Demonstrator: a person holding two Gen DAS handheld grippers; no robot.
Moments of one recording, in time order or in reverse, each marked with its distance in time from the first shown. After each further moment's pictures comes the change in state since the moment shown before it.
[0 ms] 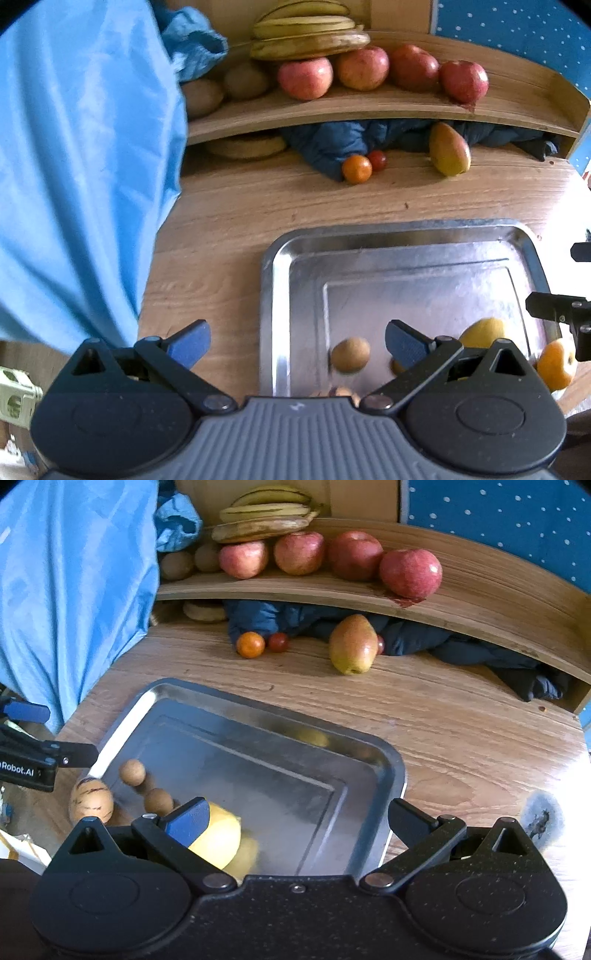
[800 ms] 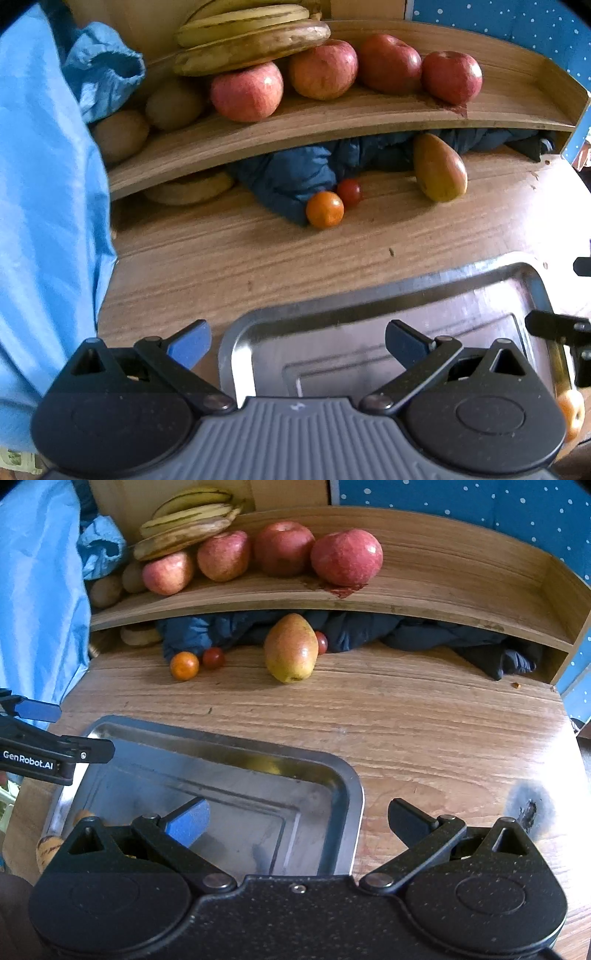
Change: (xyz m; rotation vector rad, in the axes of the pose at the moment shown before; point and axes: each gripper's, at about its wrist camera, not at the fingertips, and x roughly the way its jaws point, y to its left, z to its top) left arm 0.063 -0.013 0.063 0.104 0.022 -0.082; right arm 0.028 -0.030 0.021 0.148 0.018 -0.084
